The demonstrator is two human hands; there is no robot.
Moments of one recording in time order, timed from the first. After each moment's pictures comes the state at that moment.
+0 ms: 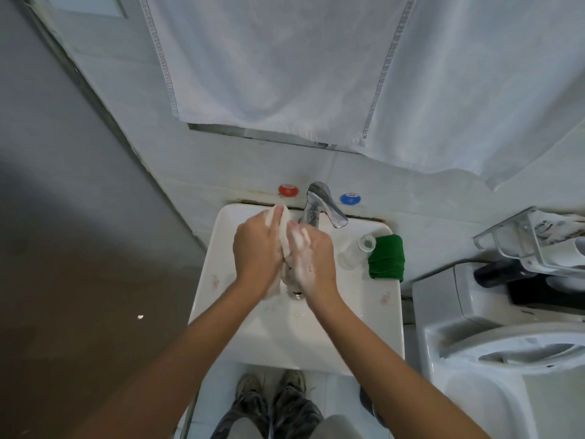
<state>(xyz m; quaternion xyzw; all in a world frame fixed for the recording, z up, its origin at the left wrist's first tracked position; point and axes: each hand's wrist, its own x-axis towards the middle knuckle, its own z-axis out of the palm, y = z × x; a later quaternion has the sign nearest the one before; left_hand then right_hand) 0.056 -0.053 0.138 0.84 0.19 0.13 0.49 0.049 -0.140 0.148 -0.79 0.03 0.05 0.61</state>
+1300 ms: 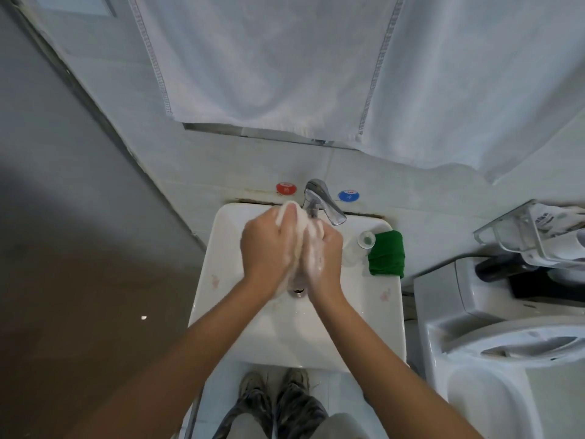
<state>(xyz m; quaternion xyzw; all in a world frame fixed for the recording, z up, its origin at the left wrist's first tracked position) 0.053 -0.073 0.147 0.83 0.17 0.13 0.52 0.058 -0.145 0.135 -0.72 0.14 0.02 0.68</state>
